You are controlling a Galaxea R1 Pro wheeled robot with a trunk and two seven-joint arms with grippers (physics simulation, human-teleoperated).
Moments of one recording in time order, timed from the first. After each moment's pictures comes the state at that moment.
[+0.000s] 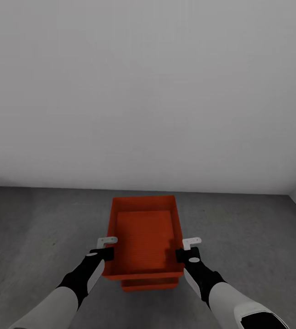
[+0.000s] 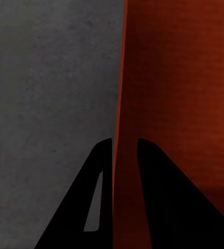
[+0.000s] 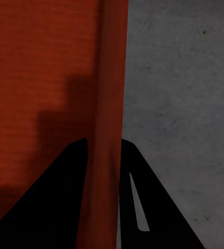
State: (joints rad) left arm -0.66 -0.07 -0.10 -0.49 0.18 0.24 0.19; right arm -0.73 0.12 0.13 -0.26 0.05 0.02 -0.21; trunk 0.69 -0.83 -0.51
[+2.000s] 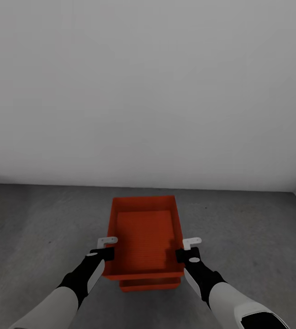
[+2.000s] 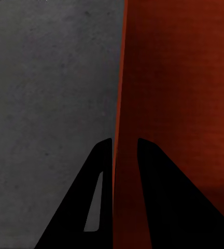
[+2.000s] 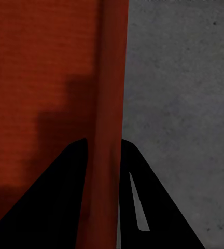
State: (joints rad) left arm -0.66 -0.07 -0.10 -0.49 0.18 0.24 0.19; right arm -0.73 0.12 0.13 -0.26 0.05 0.02 -0.21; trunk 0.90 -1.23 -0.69
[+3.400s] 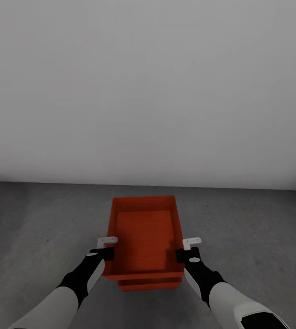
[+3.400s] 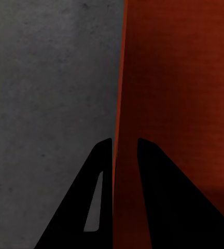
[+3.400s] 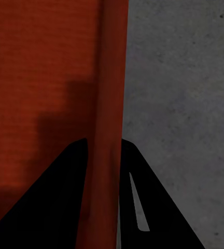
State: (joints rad) left arm -0.66 -0.07 -0.10 -0.49 0.18 0.24 0.19; right arm -0.73 0.12 0.13 -0.26 0.05 0.02 -0.21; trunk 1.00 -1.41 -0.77
